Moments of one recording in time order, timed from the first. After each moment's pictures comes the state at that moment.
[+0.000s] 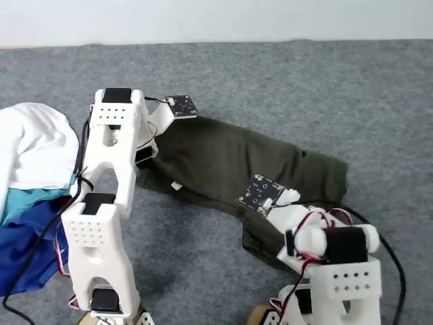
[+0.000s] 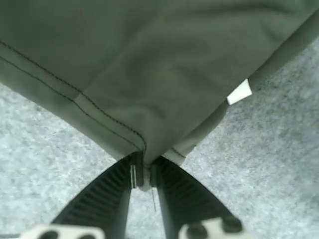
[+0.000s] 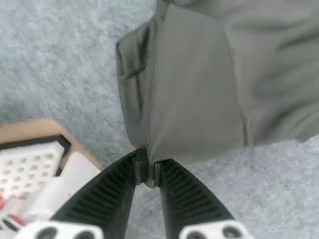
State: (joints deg) left arm -1.4 35.3 -24.1 96.7 -52.8; right arm -9.1 -60.7 45.0 100.4 47.3
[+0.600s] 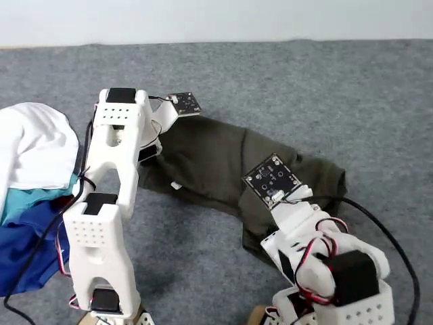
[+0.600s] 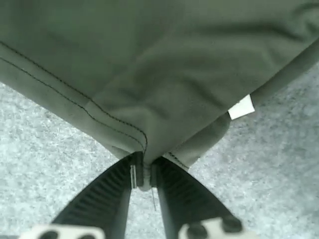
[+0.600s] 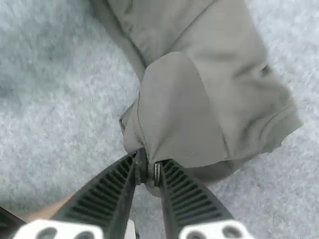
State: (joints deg) left arm -0.5 35.3 -24.1 94.7 -50.8; right arm -20.9 -66.1 34.5 100.1 20.5
